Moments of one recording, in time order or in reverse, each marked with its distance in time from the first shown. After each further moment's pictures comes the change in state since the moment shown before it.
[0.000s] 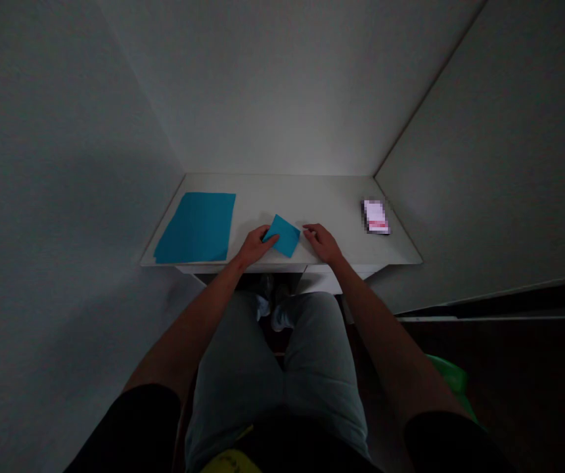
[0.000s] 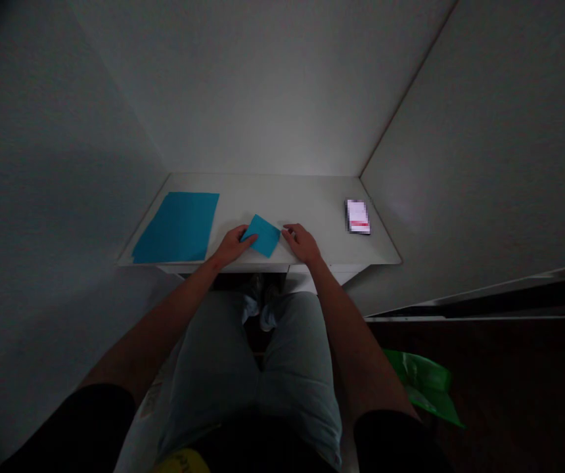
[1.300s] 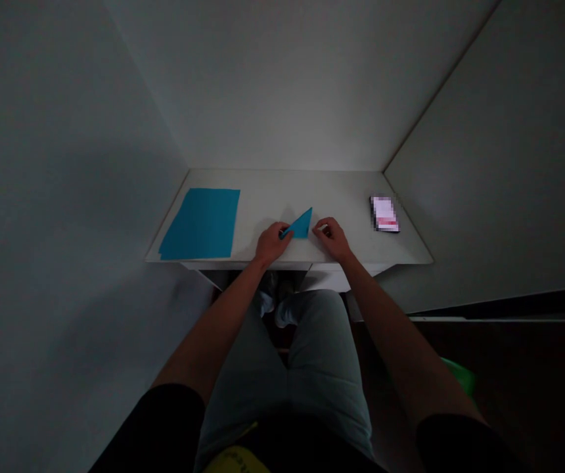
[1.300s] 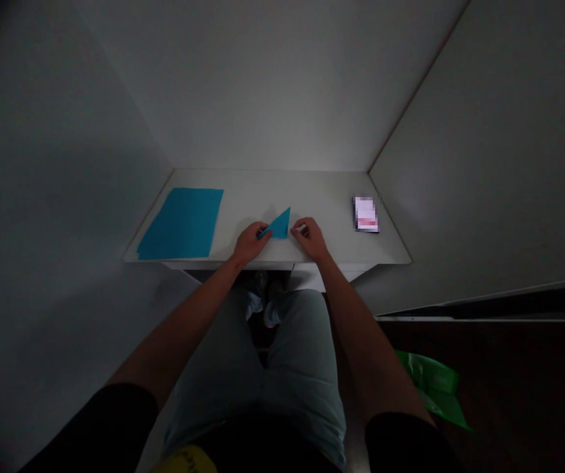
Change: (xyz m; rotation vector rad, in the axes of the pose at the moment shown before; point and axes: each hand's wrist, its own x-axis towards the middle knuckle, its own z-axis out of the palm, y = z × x) left_hand 0.003 0.004 0.041 0.341 0.103 0.007; right_hand 0.002 0.001 -0.006 0.291 0.110 0.088
